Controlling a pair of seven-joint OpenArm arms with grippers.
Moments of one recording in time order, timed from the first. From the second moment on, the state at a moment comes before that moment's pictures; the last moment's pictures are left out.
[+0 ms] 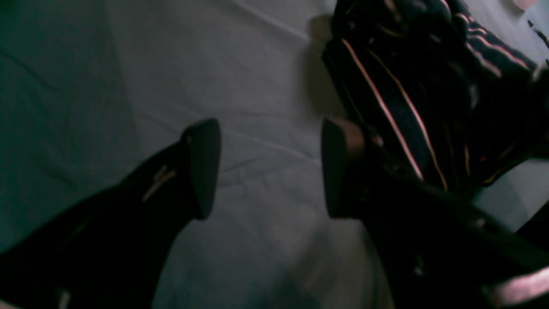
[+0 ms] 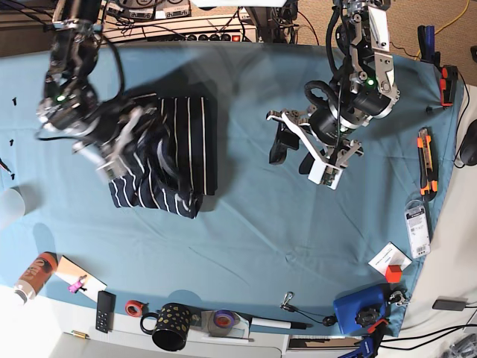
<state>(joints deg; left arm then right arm) 11.2 1.7 1.7 117.4 -20.1 -16.7 54.7 -8.4 20.6 9.7 111.6 31.0 29.5 -72.3</state>
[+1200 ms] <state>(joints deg) -3.9 2.1 27.1 101.0 -14.9 -18.6 46.6 -12.0 20.6 32.7 110.0 38.4 33.4 -72.6</state>
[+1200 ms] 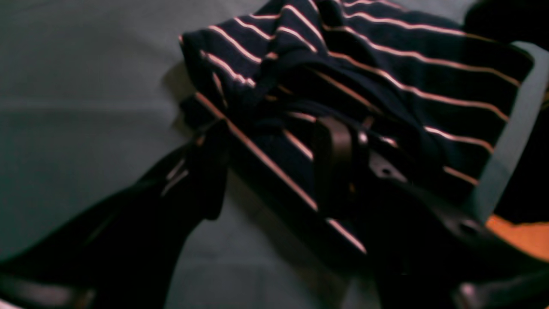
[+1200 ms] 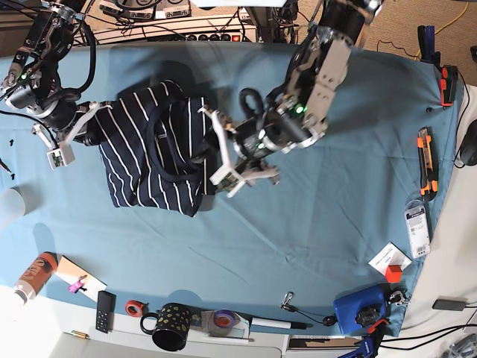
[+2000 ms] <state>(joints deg) -10.5 10.2 28.7 82.4 -2.4 -24.8 37.5 -11.9 20.5 32.6 96.3 40.4 37.3 -66.4</state>
